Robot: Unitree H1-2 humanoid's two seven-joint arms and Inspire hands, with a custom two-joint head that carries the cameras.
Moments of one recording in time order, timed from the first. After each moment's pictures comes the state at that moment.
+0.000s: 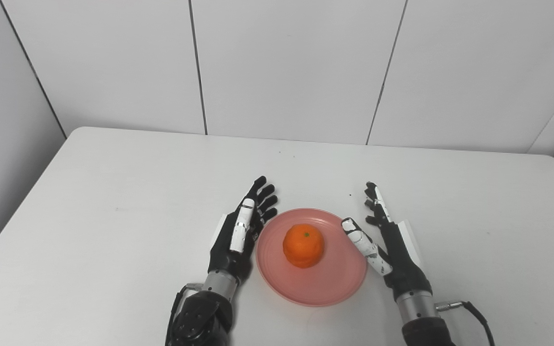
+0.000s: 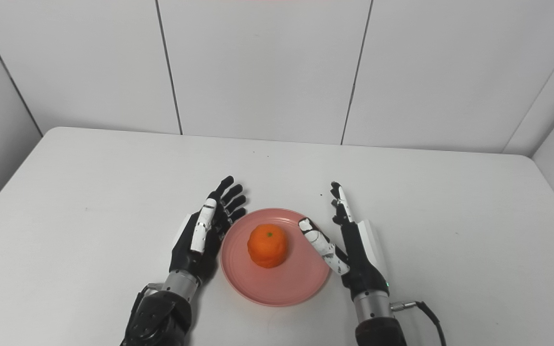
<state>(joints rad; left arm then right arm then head) -0.16 -0.12 -0.06 0.05 -0.13 0.11 -0.08 -0.07 0.00 0.16 -0.21 -0.35 0.20 -0.02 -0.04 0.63</state>
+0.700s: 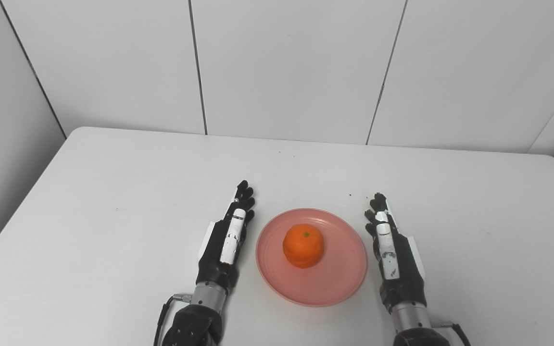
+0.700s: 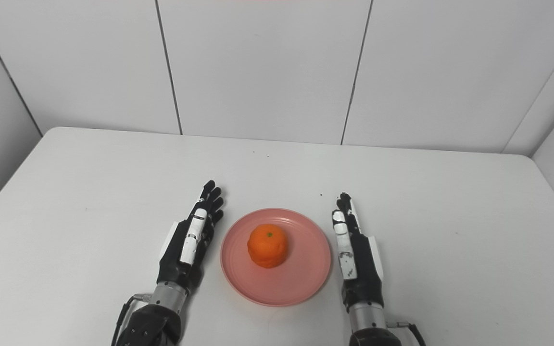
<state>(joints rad) -0.11 -0.10 -0.09 0.02 -0.03 0.02 -0.06 -0.04 0.12 0.06 -0.18 -0.05 0.15 -0.02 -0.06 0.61</state>
